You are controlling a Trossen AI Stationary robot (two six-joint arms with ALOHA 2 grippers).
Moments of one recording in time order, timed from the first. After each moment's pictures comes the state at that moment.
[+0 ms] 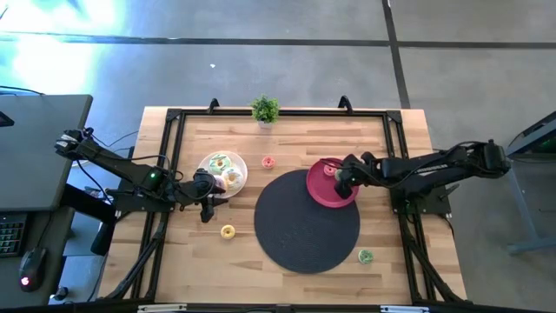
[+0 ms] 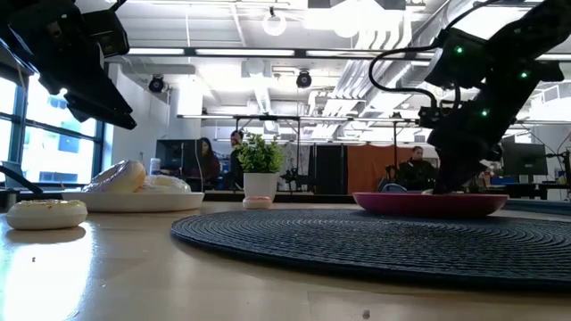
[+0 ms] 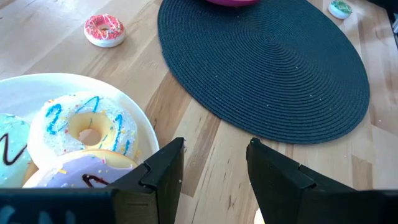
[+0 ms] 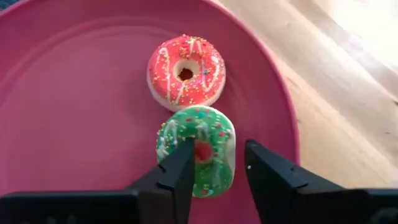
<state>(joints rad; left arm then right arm) -0.39 0.76 0.41 -0.34 -0.43 -0.66 -0.11 1.19 0.43 -0.33 0.37 0.58</state>
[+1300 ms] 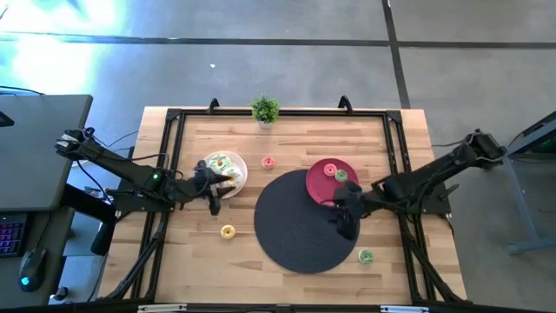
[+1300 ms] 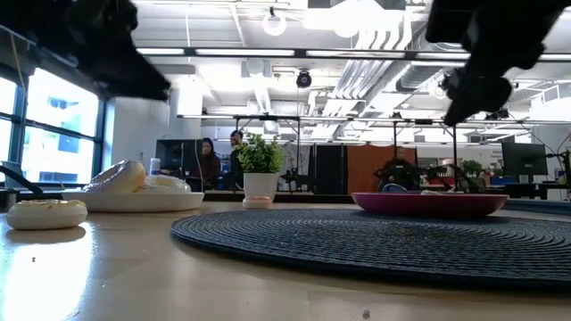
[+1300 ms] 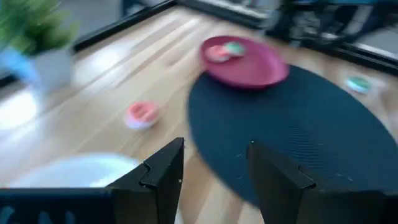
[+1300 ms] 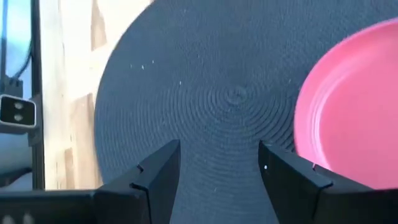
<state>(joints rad) -0.39 0.80 0.41 -0.10 -0.68 -0.50 0.38 1.19 0.71 -0.40 0.15 0.74</state>
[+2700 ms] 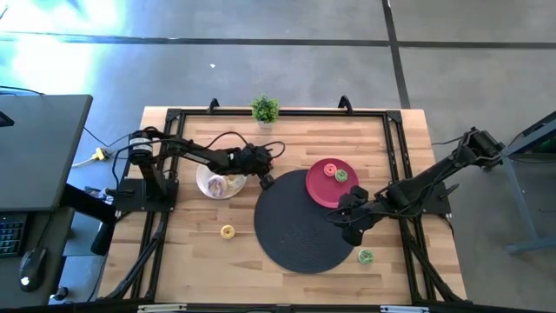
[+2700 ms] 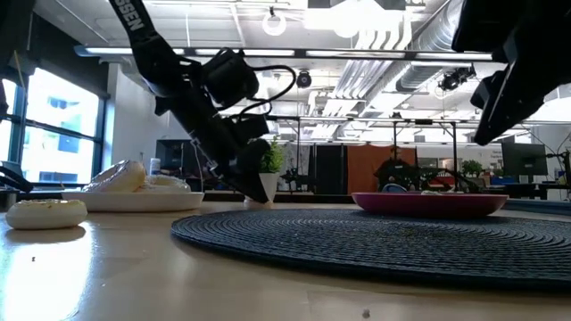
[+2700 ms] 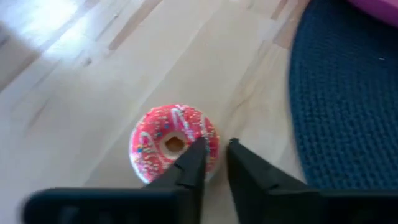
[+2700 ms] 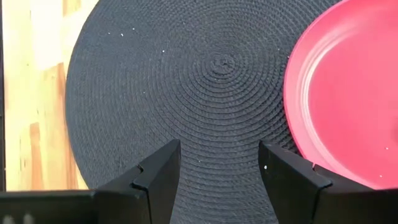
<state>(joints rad) 0.21 1.79 0.82 0.16 -0.21 -0.24 0.50 1.19 0.66 -0.44 0.26 0.80</state>
